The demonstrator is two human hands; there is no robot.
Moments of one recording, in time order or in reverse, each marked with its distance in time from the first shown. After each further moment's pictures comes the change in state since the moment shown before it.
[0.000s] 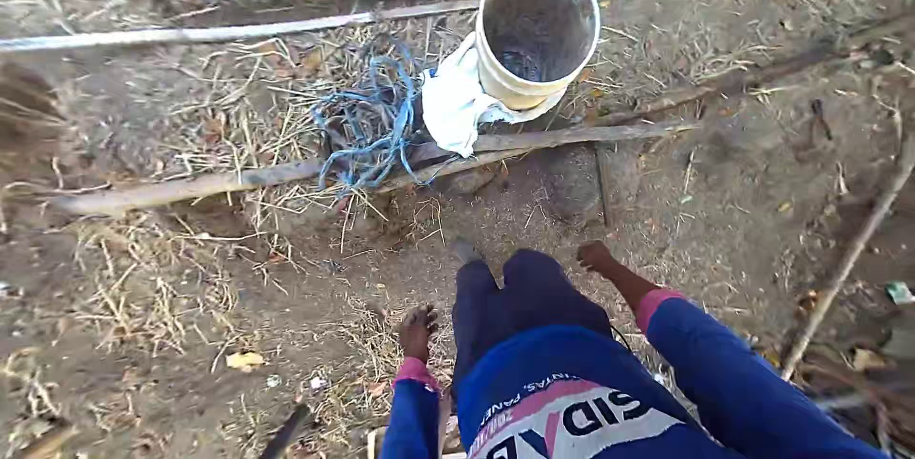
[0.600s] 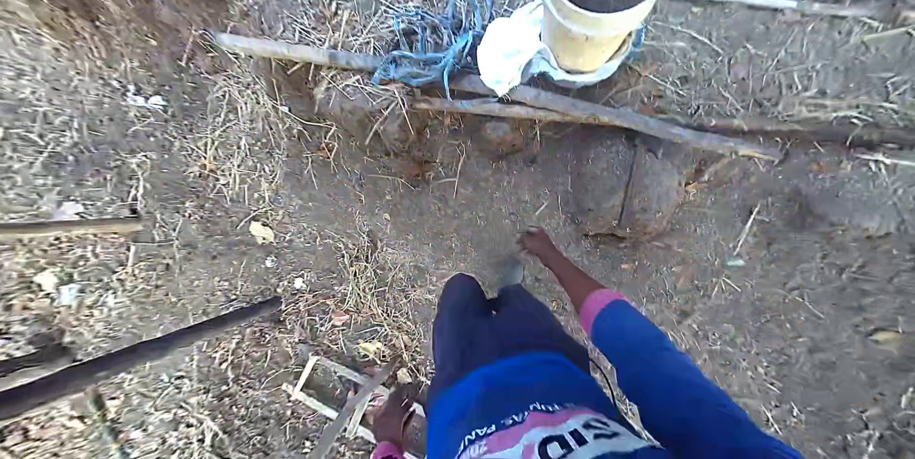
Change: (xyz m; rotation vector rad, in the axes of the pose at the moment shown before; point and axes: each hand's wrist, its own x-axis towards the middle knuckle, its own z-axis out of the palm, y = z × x) left_hand -0.211 -0.434 0.052 -0.332 0.511 -0.294; right_hand 0.024 0.092 0.107 -0.145 -0.326 -0.526
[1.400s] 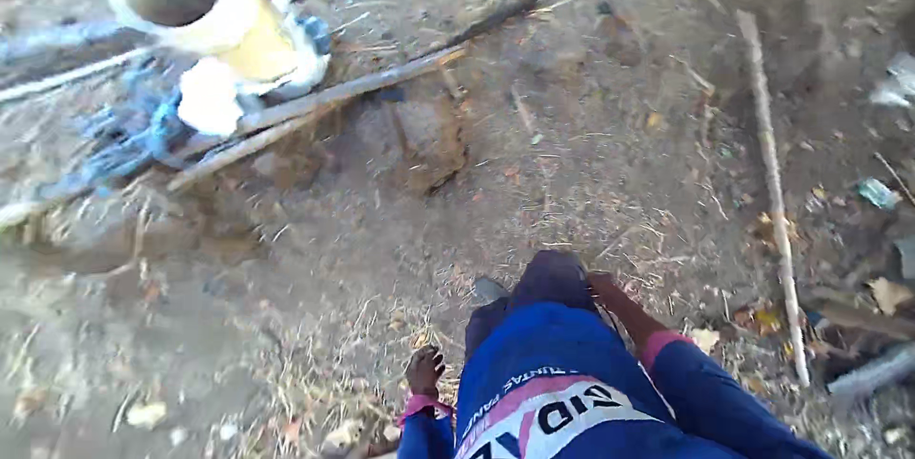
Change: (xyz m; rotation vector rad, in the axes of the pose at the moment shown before) left_hand -0.205 -0.295 0.205 0.419 -0.474 0.380; right_hand -0.387 0.668 -0.218 0.602 0.550 0.410
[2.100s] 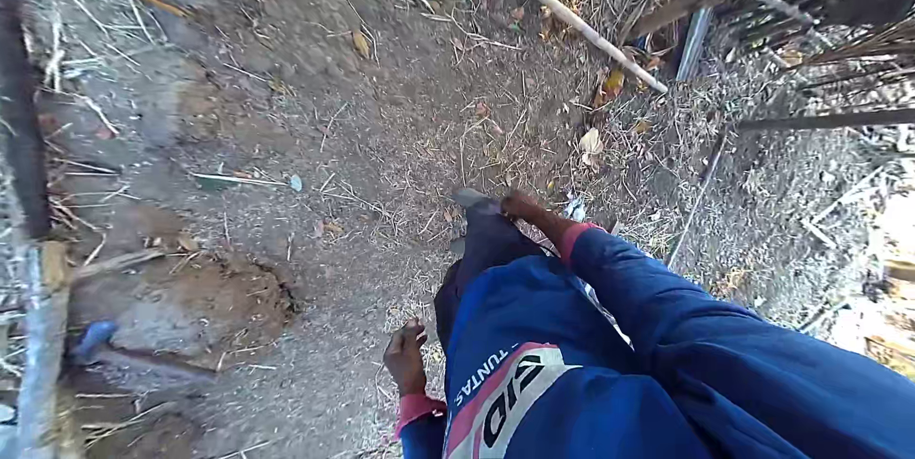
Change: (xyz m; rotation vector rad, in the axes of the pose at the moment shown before) left_hand -0.233 0.051 0.397 0.776 -0.401 0.429; right_hand 0.100 0.159 -0.339 0.342 -0.083 0.049
